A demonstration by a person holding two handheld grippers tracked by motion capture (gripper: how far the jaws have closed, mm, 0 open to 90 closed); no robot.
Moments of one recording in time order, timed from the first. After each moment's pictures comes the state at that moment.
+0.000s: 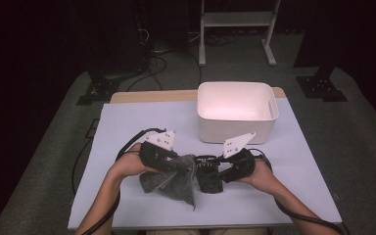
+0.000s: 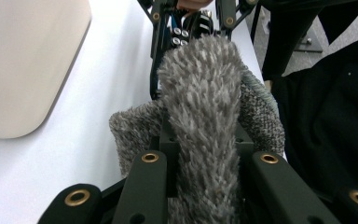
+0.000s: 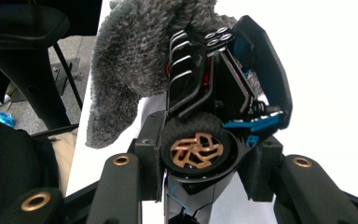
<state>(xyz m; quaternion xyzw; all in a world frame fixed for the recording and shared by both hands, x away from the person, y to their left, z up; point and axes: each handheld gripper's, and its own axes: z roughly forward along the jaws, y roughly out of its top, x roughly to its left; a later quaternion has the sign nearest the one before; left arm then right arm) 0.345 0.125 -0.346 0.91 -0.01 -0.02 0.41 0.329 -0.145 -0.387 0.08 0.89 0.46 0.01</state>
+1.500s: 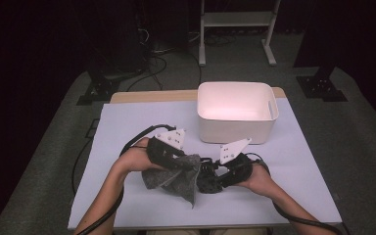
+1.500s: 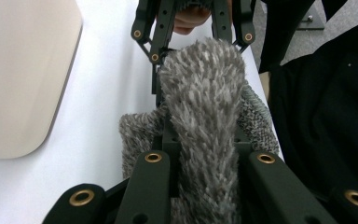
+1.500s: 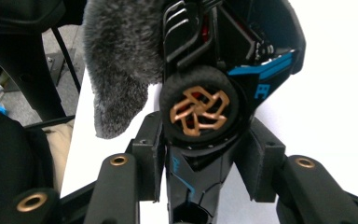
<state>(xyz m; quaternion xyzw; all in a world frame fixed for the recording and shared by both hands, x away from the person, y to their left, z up) 0.342 0.104 -0.324 0.93 -0.04 -0.01 0.37 0.321 -0.138 -0.397 0.07 0.89 0.44 0.02</state>
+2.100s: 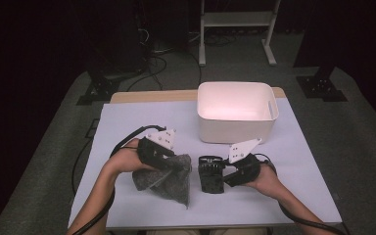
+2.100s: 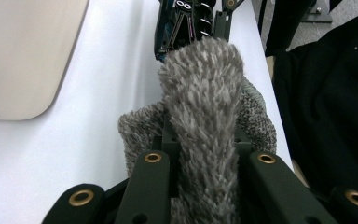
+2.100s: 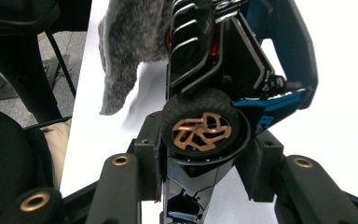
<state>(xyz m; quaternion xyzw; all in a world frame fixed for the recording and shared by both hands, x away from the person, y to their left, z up) 0.344 0.128 -0.326 0.93 -0.02 -0.01 0.36 0.320 -0.158 -0.398 0.09 0.89 0.45 0.02</state>
